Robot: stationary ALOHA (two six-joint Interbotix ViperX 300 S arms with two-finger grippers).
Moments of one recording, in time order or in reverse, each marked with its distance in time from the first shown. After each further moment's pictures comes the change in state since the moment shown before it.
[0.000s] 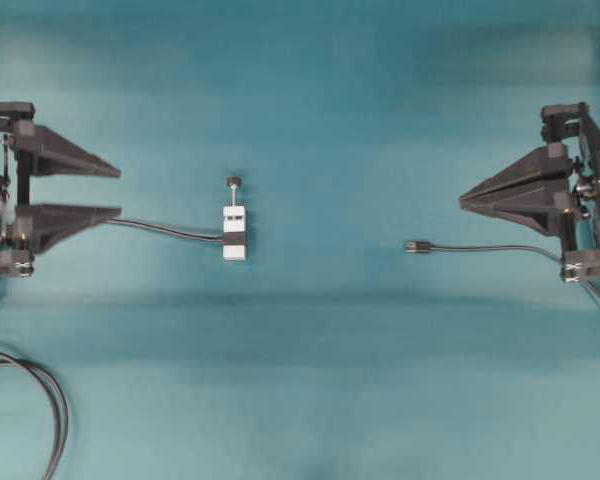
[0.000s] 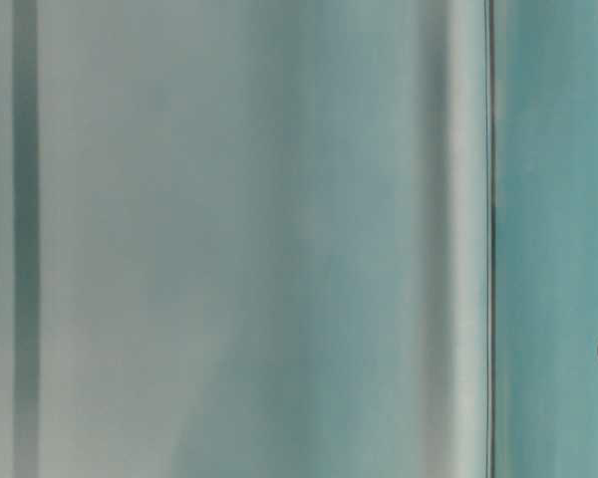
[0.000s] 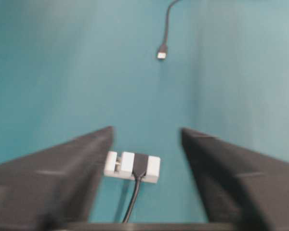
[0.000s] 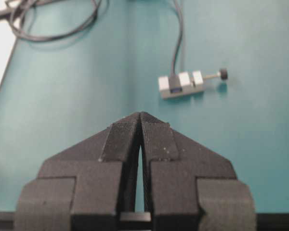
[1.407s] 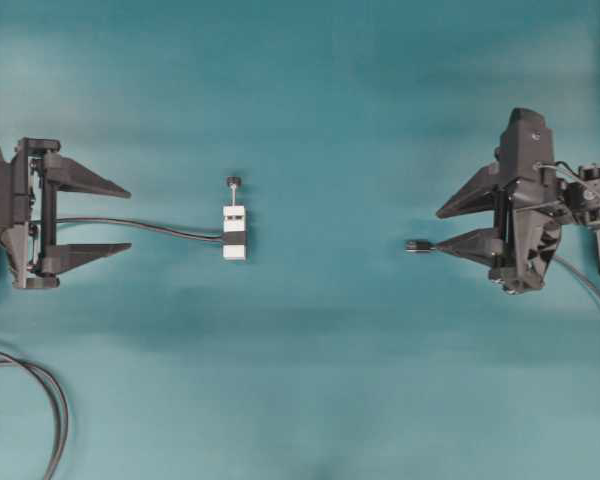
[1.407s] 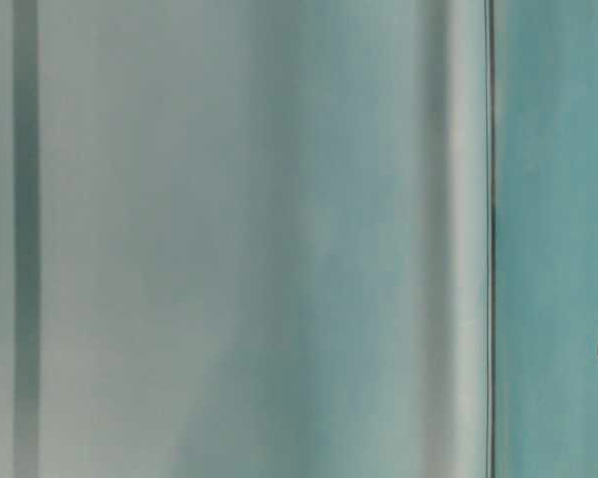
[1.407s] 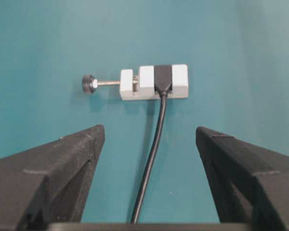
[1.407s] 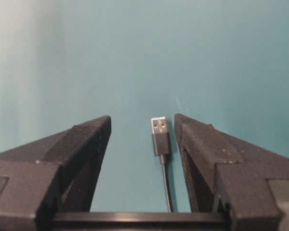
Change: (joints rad) left arm -0.011 0.252 0.225 0.012 -0.362 0.215; right arm -0.012 0.374 0.041 -0.002 -0.005 0.049
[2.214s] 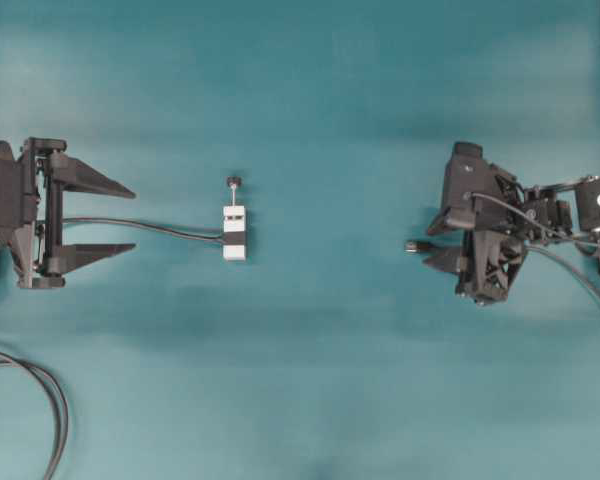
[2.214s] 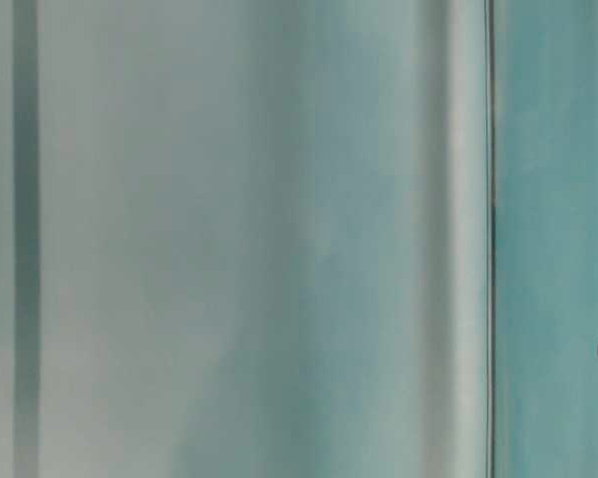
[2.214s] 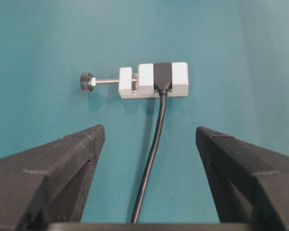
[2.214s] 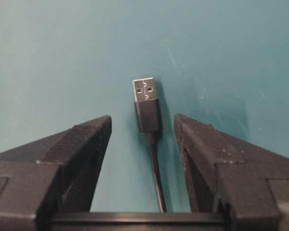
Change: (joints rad) left arm -0.002 0.015 -0.023 0.000 0.032 0.002; right arm 0.023 0.316 -0.051 -0.002 -0.038 0.003
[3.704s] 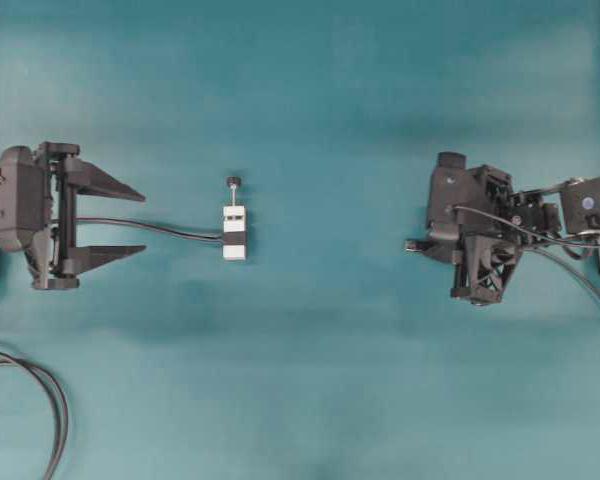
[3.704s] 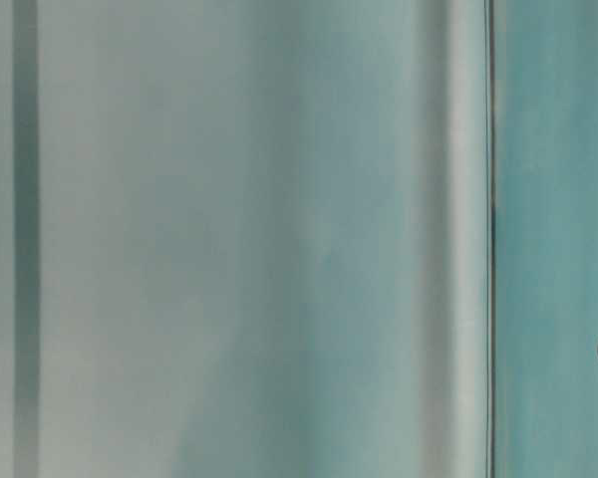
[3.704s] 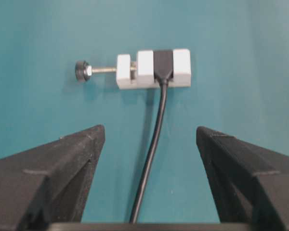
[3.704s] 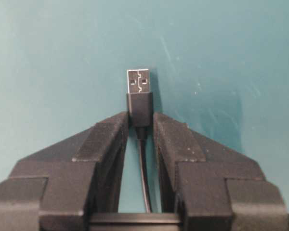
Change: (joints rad) left arm 0.002 0.146 -0.006 0.000 -0.117 0.000; right arm 0.008 0.031 -0.060 -0.066 0.138 -0.009
